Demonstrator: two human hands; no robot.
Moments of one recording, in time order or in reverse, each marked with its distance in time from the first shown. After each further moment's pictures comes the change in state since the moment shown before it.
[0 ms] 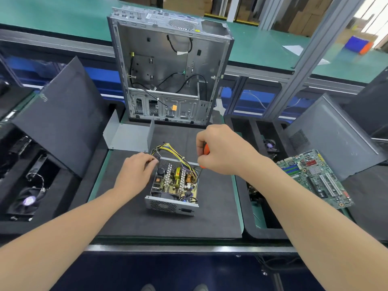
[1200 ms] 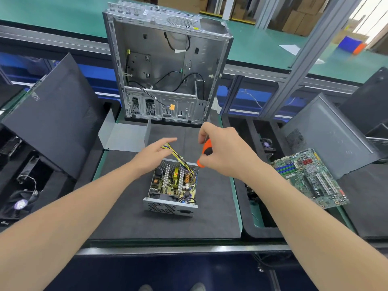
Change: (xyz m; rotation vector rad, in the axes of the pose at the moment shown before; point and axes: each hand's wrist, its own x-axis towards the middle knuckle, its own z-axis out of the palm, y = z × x) left_hand 0.056 0.031 -0.004 -0.467 -0.443 -0.255; right_hand 0.001 0.015 0.019 0.152 0.148 0.059
